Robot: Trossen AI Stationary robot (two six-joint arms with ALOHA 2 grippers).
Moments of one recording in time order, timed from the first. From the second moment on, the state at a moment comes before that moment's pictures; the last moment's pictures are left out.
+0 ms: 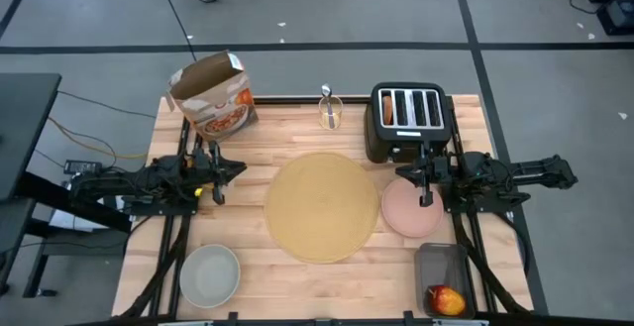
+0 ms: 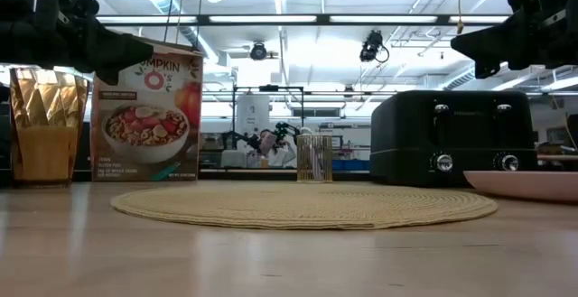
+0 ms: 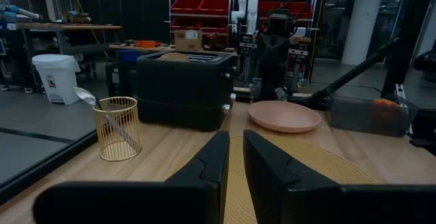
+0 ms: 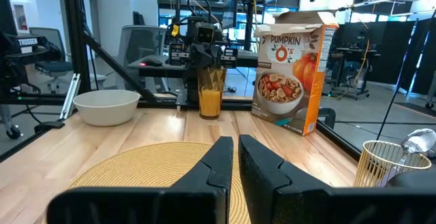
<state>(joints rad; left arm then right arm) 0.03 0.02 0.01 0.08 -0.21 -0.04 0.05 0.07 0.01 0.14 0.13 -0.08</state>
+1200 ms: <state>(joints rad) 0.03 0.02 0.01 0.70 -0.21 -0.21 0.05 0.07 0.01 0.15 0.13 -0.15</state>
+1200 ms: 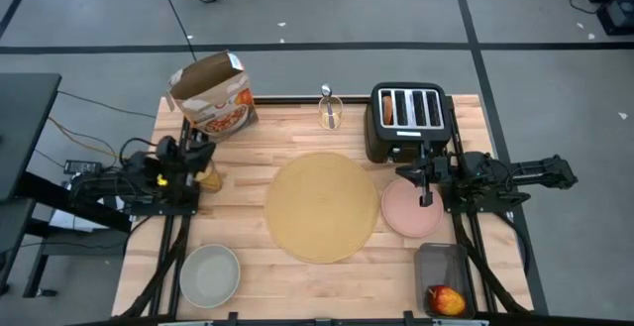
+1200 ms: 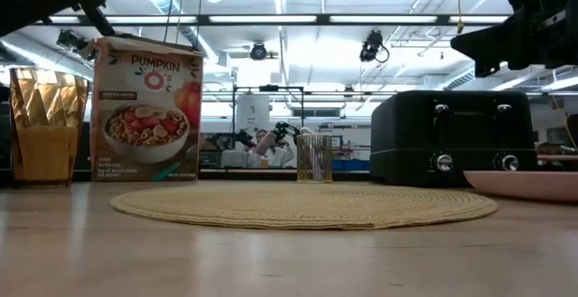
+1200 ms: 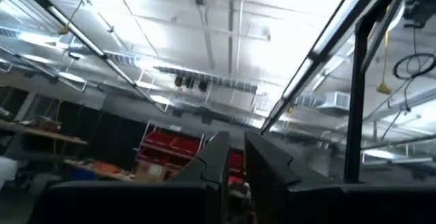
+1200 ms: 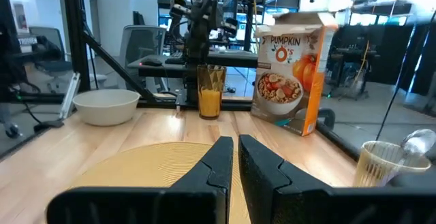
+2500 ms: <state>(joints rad) -0.63 1.28 1.42 -0.85 -0.08 -1.39 0.04 0.07 0.01 0.76 0.39 -0.12</state>
